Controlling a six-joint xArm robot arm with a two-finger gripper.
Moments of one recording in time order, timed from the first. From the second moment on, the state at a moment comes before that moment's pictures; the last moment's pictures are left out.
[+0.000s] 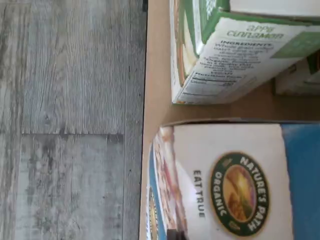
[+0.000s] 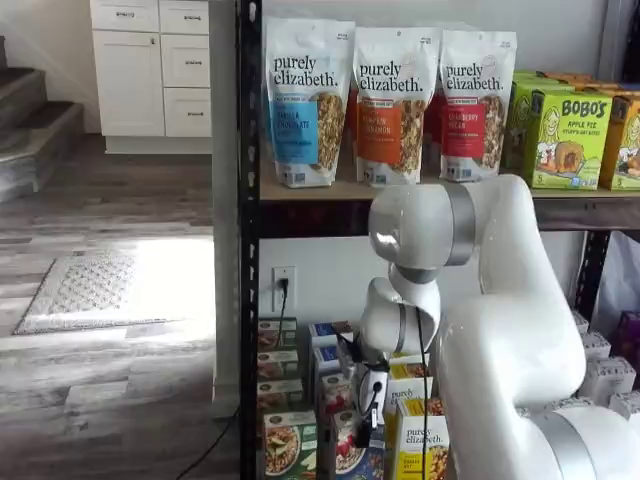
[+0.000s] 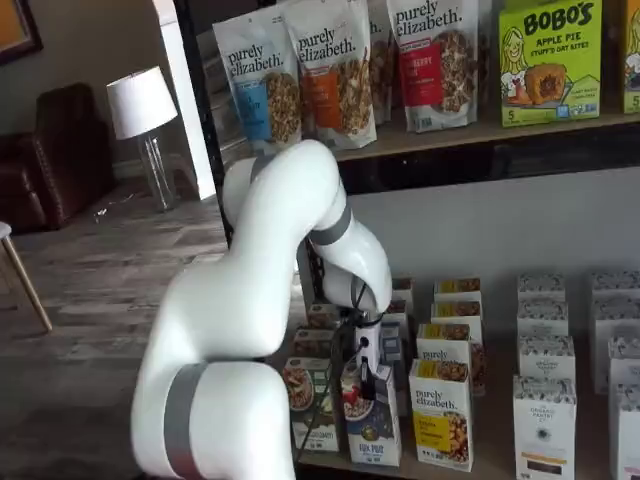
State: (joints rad) arm 0.01 1.02 -1.53 0.24 0.52 -1.76
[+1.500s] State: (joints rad) arm 0.05 0.55 -0.90 0.34 0.38 -1.83
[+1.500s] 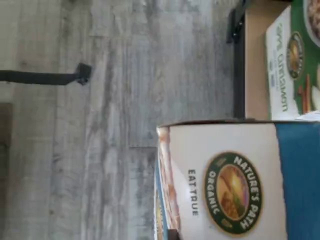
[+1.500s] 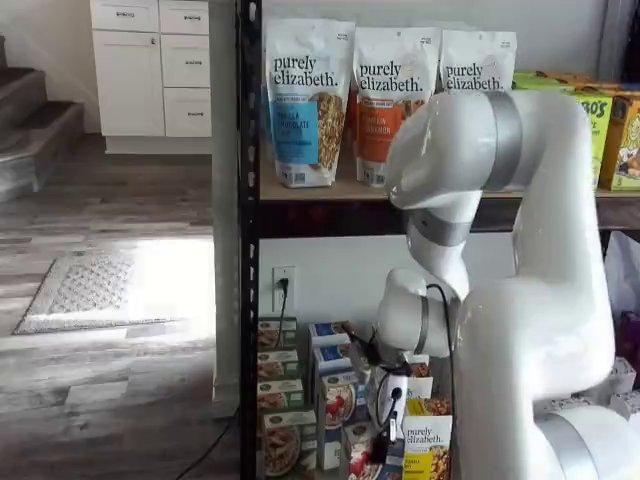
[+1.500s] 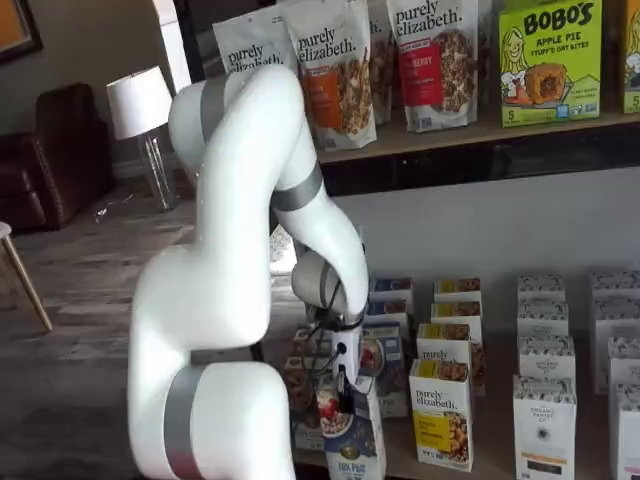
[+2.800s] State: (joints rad) arm 0.17 -0.03 -0.64 0.14 0.80 -1.50
